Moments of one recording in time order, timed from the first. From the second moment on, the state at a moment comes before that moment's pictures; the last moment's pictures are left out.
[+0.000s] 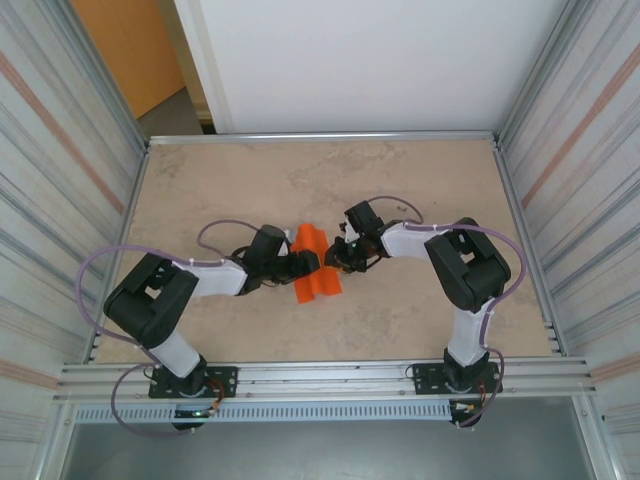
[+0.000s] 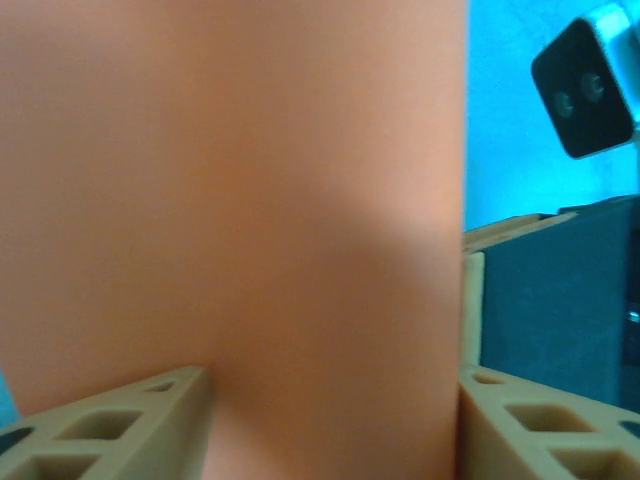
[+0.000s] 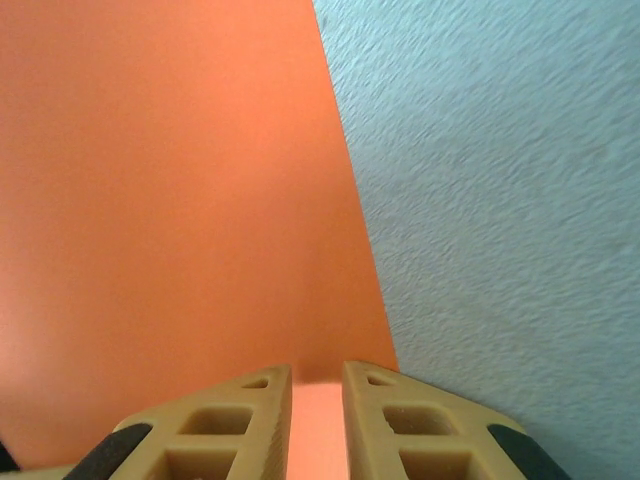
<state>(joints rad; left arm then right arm) -0.62 1.64 0.65 0.20 0.33 -0.87 0.59 1.89 1.02 -0.21 -0.50 0.80</state>
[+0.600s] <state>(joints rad) -0.56 1.49 0.70 0.09 0.53 -0.78 0.38 1.40 0.78 -0.13 -0.57 0.77</state>
